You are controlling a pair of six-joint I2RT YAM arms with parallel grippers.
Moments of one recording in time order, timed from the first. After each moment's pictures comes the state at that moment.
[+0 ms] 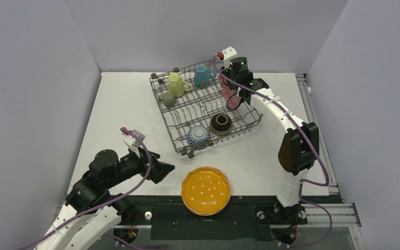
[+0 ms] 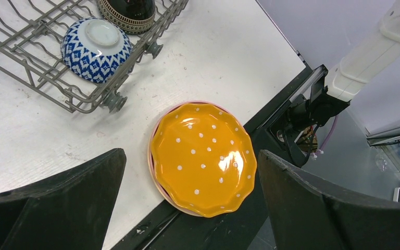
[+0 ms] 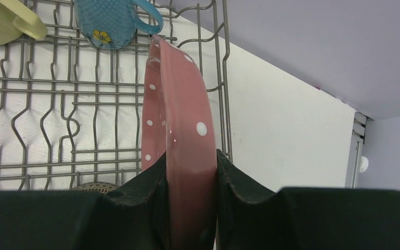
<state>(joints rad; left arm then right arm) -0.65 0.39 0.71 -0.59 0.25 -0.46 0.43 1.85 1.72 -0.36 0.25 -0.23</state>
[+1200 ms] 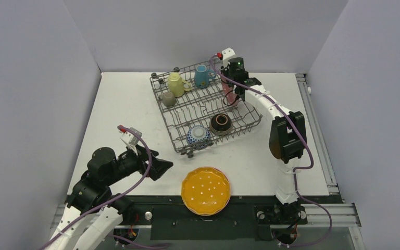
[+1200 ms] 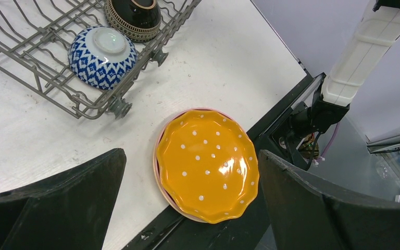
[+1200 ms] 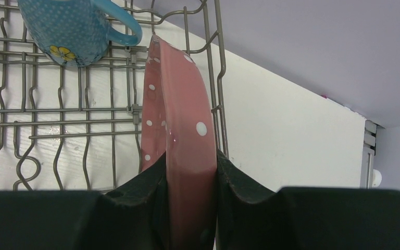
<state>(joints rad) -0.51 0.40 0.70 -0.56 0.37 -0.44 0.38 2.08 1.81 -0.23 0.26 -0.26</state>
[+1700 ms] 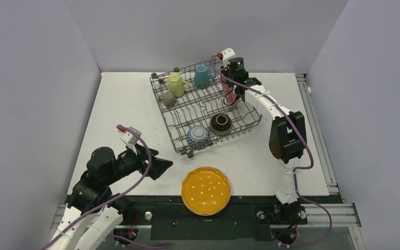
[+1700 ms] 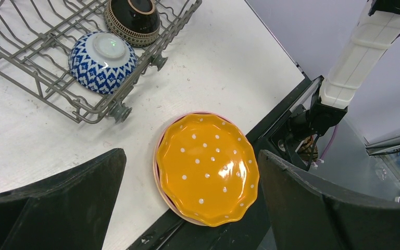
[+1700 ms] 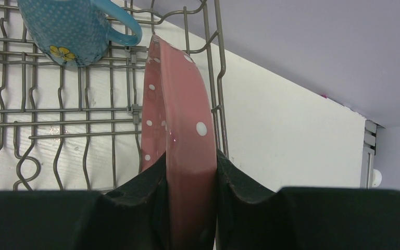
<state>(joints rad) -0.49 0.40 0.70 -0.55 0.39 -0.43 0.38 2.08 1.81 -0.23 0.26 -0.26</state>
